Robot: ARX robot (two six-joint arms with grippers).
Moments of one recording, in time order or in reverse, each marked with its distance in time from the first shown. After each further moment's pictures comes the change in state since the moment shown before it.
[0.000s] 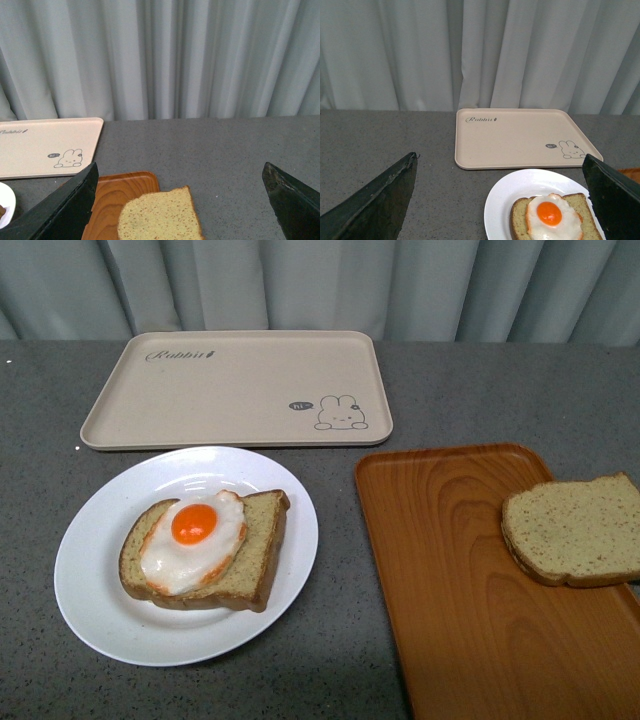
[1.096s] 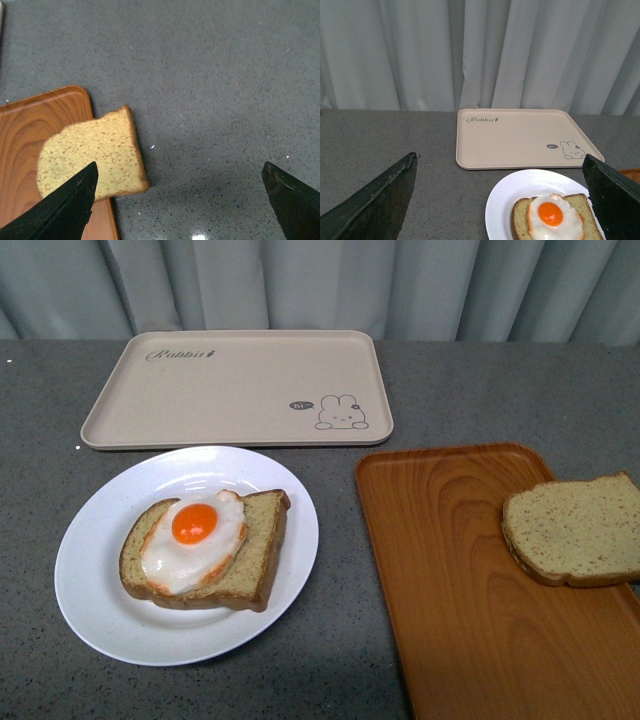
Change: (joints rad) left arm 0.000 0.000 0.000 0.000 0.000 0.000; right arm -0.377 1.306 0.447 0.215 -0.242 -0.100
